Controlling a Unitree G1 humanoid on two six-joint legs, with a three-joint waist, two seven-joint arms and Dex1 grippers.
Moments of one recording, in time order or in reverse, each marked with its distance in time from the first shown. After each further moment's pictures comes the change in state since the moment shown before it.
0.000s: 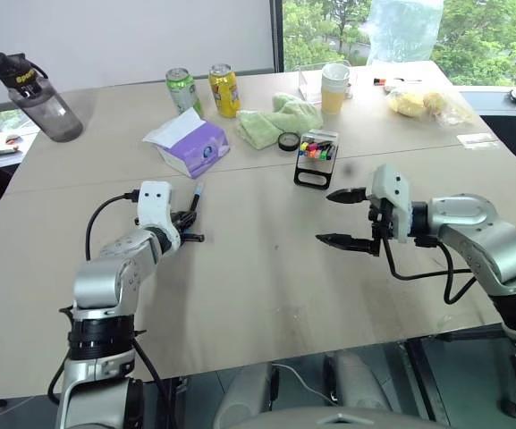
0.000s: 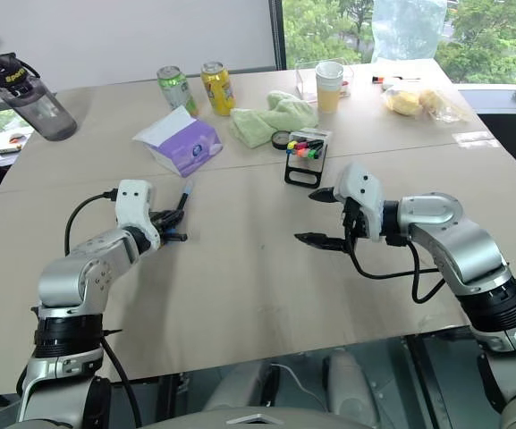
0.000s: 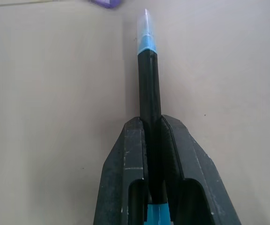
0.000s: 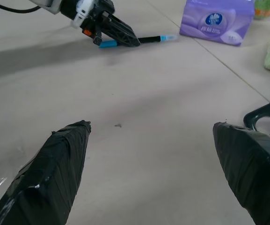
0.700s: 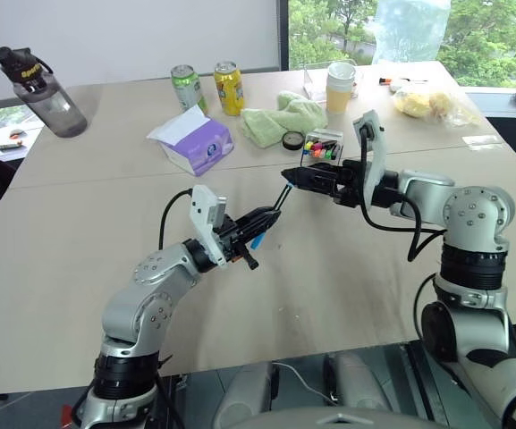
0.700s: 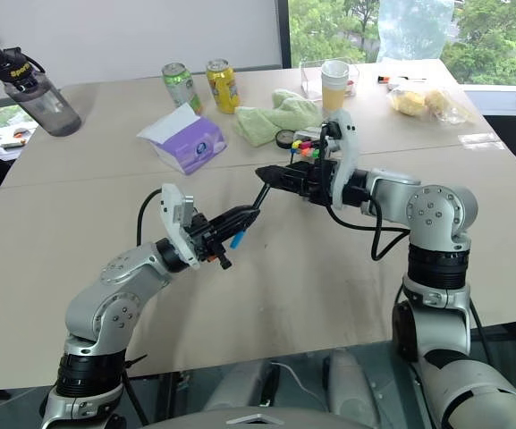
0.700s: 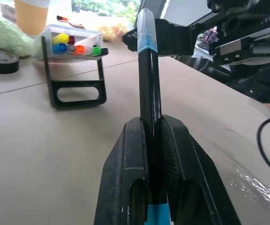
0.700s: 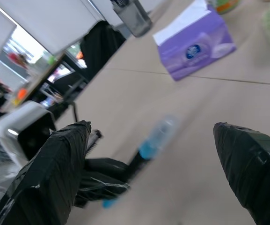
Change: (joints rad) left arm 0.133 -0.085 -0.157 -0.289 -0.249 -0.238 -0.406; right arm -0.236 0.490 -0.430 0.079 0.440 0.764 -0.534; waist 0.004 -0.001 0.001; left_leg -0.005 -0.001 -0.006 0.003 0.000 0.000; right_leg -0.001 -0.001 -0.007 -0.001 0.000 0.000
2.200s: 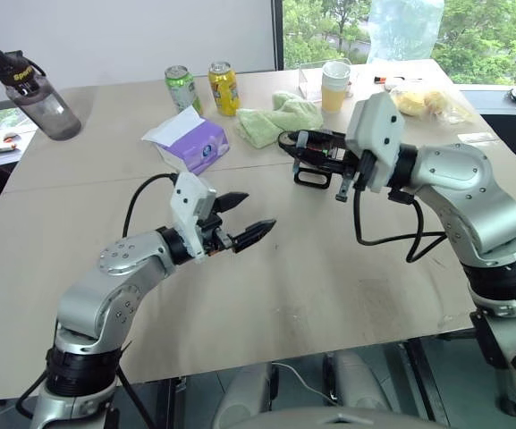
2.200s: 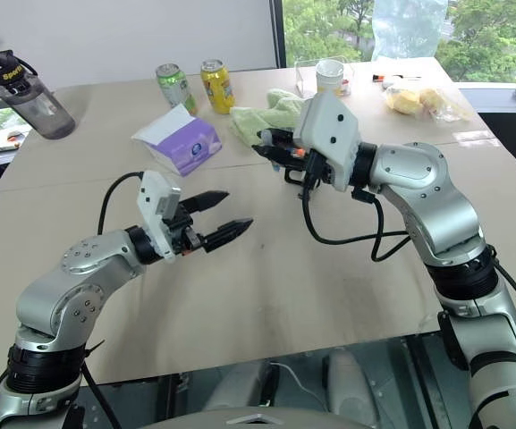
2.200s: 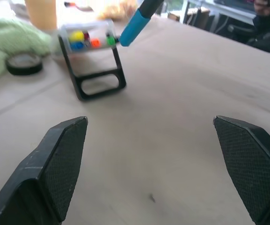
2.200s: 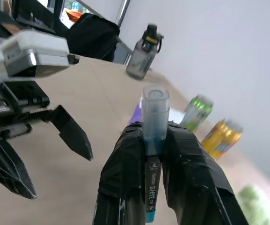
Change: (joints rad) left arm -0.060 0.209 0.041 -0.084 -0.020 0.070 0.063; right arm -0.011 -0.377 0.463 -0.129 -0.688 -1.102 0.438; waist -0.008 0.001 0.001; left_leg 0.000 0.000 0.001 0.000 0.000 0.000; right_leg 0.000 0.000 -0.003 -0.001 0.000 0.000
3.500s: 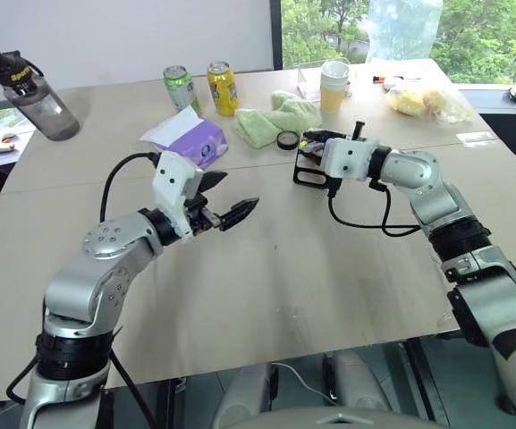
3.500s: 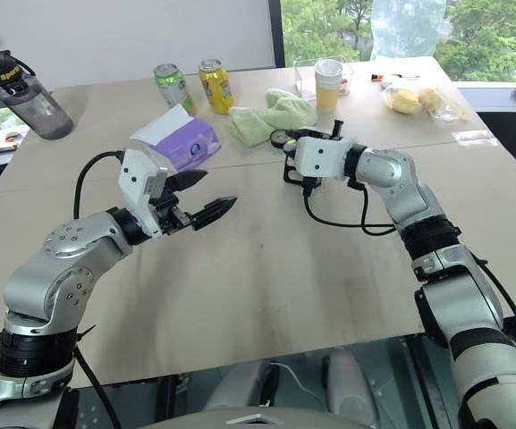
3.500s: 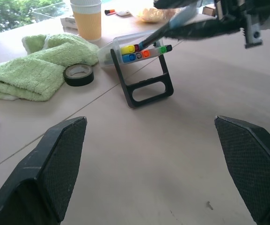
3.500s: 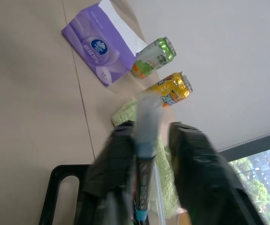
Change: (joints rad) left arm -0.049 0.057 0.028 0.049 0.071 0.005 0.036; right arm -0.146 0.129 0.044 0.874 -0.475 -0.754 -0.126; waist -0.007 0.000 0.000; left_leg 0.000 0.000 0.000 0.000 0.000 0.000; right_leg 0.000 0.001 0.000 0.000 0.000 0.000
